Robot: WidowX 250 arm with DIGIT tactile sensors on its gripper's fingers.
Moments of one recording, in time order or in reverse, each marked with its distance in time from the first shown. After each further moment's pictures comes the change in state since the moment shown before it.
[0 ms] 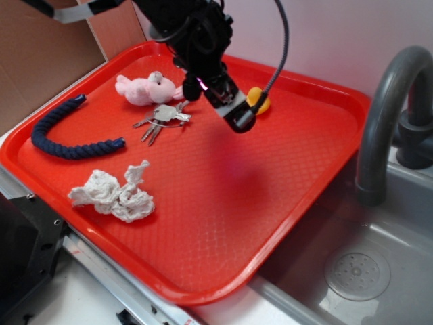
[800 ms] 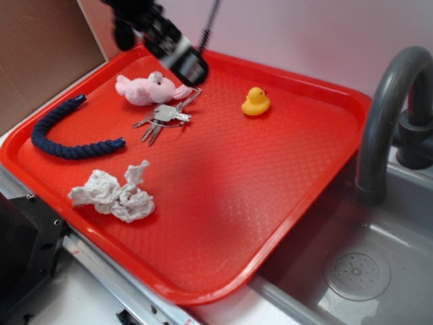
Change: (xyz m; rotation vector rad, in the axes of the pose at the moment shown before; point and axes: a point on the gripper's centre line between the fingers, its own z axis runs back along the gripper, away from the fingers) arm -0.010 0.004 0.052 -0.092 -0.057 -0.009
